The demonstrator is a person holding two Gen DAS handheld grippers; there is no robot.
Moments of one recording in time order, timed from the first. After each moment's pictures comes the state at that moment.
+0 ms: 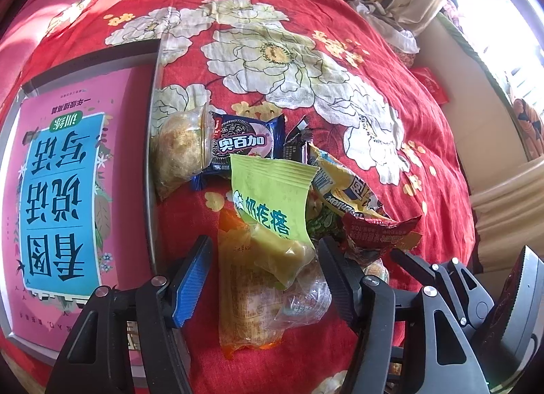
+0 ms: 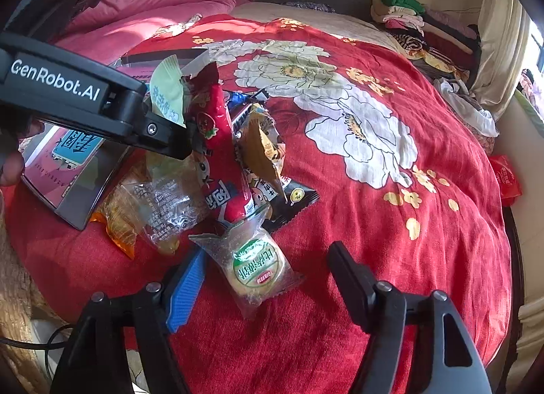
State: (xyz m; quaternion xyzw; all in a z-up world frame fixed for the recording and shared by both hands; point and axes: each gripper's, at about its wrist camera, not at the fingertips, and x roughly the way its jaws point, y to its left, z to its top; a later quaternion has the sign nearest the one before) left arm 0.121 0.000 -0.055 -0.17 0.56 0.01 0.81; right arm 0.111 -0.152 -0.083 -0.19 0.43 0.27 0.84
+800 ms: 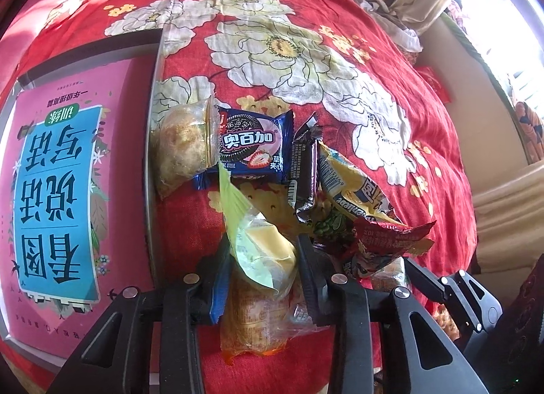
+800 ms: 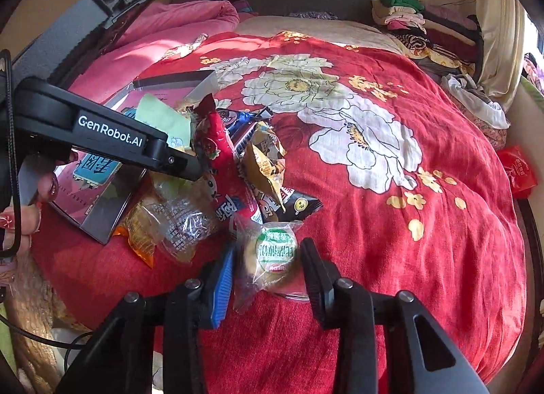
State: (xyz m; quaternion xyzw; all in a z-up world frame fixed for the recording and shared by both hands) left arm 0.125 0.007 -0.063 -0.18 0.57 0.01 0.81; right arm 0.106 -0.166 -0.067 -0.13 0.42 0.31 0.84
